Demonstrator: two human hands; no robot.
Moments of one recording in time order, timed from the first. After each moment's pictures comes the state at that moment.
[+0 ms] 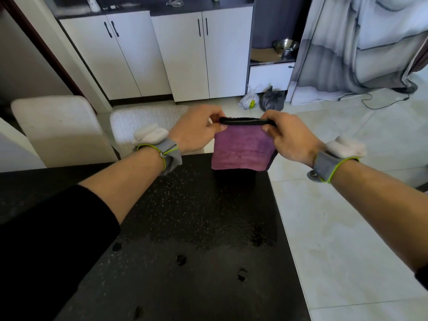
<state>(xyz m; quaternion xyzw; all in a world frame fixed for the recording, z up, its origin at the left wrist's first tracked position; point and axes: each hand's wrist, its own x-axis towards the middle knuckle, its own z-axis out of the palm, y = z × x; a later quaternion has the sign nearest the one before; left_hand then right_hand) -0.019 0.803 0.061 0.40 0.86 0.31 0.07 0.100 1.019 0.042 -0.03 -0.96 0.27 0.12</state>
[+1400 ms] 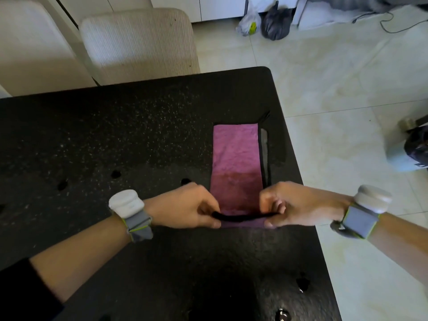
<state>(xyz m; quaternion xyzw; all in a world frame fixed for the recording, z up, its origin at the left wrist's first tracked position) 0.170 0.653 -0.097 0.45 0.71 0.23 0.49 0.297 0.916 -0.097 0.05 -0.83 0.42 -0.36</state>
